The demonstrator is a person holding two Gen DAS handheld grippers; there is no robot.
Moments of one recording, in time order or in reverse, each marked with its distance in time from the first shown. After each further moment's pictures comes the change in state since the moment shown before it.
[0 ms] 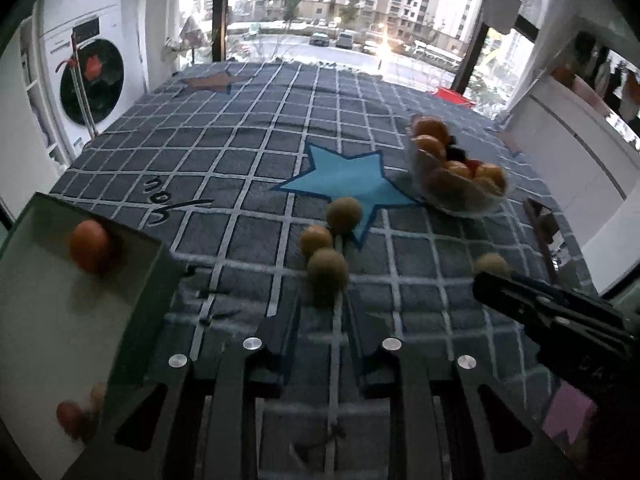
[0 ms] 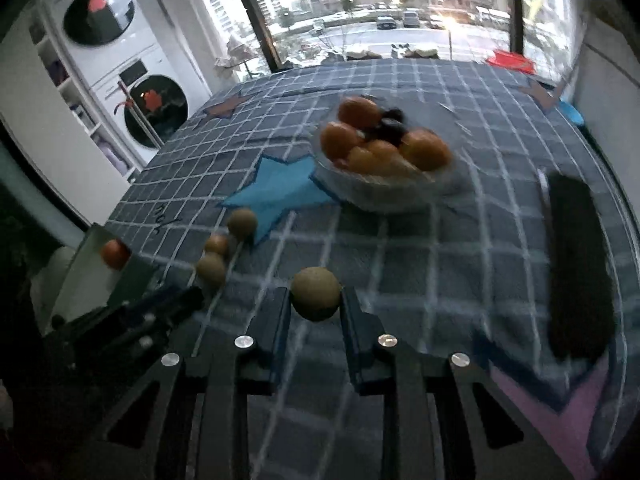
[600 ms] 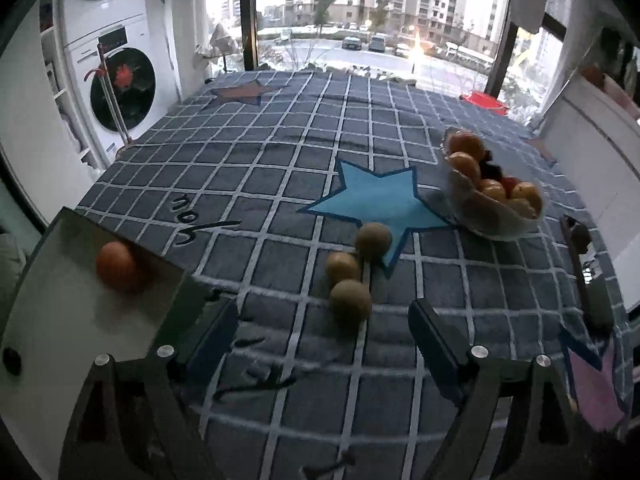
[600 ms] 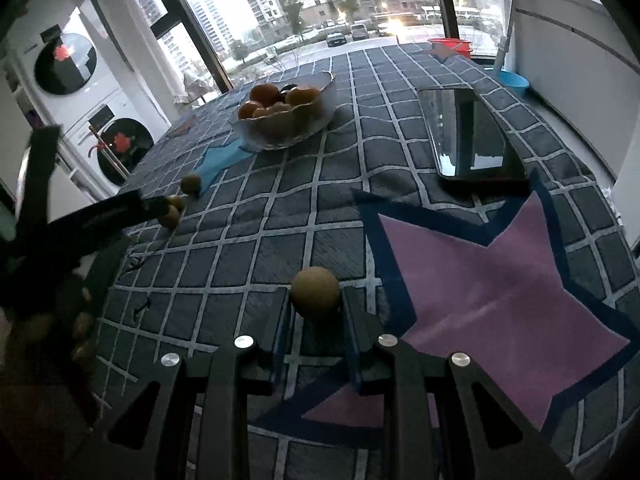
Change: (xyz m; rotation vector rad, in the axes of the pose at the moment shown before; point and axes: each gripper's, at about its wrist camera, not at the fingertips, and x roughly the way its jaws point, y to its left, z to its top) left arm 0.022 -0.006 0.025 -0.027 0.001 0.173; right arm -0.042 -0.045 -0.086 0.151 -0.109 -0.073
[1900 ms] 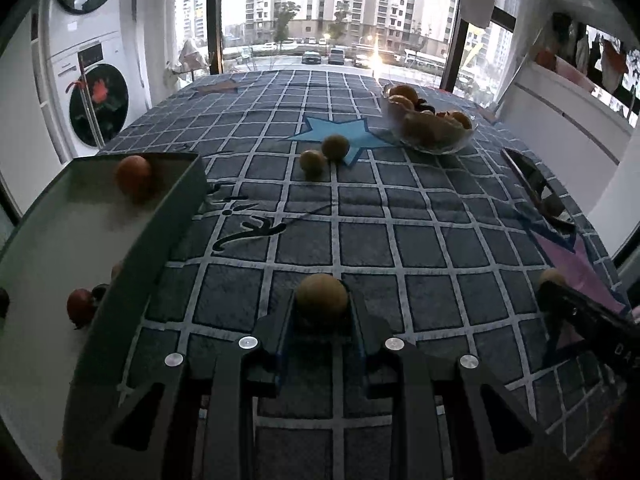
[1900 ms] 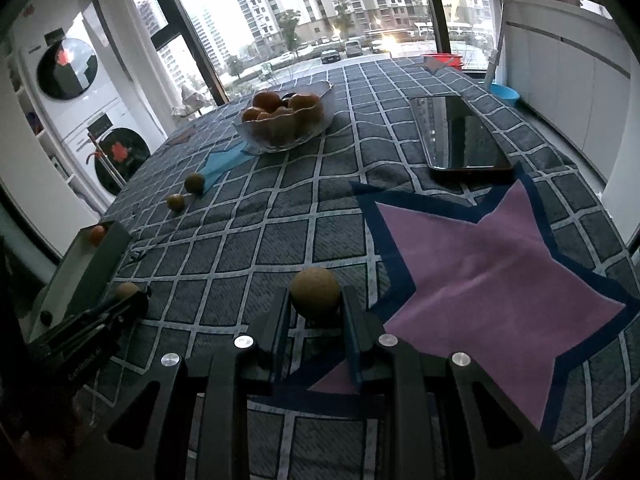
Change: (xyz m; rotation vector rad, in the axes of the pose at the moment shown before) left arm -0.052 0.014 -0.103 0.093 -0.075 -0.131; right arm -0.010 0.009 -0.024 0.006 -0.069 -0.033
